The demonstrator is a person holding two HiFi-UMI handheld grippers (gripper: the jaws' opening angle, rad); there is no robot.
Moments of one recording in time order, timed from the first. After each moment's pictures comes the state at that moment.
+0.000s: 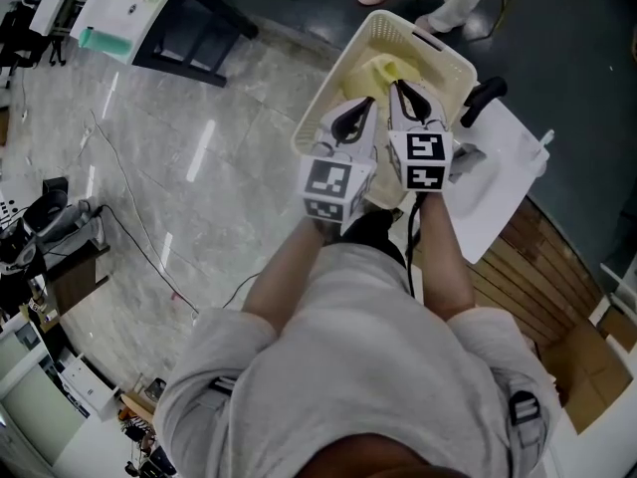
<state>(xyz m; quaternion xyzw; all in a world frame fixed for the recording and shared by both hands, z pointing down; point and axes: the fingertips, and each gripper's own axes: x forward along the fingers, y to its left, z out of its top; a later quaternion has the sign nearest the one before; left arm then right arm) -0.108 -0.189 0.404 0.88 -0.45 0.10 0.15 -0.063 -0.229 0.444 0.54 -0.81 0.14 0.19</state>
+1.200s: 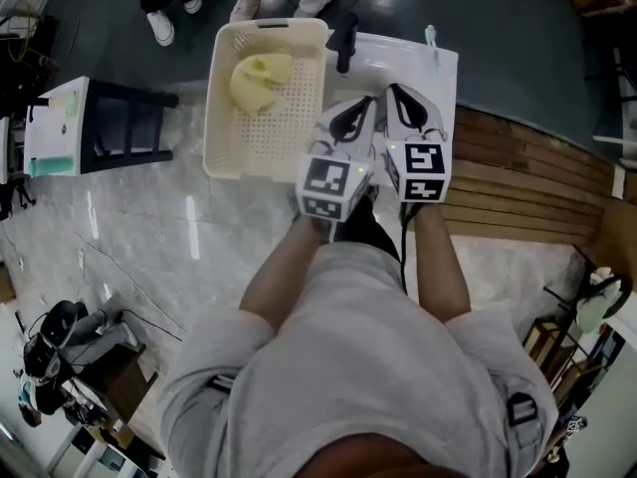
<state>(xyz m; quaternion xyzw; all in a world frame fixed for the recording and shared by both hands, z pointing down) 0.098 -0.057 0.383 0.96 -0.23 0.10 0.13 0.145 -0.066 0.398 0.72 -0.67 0.13 0.14</state>
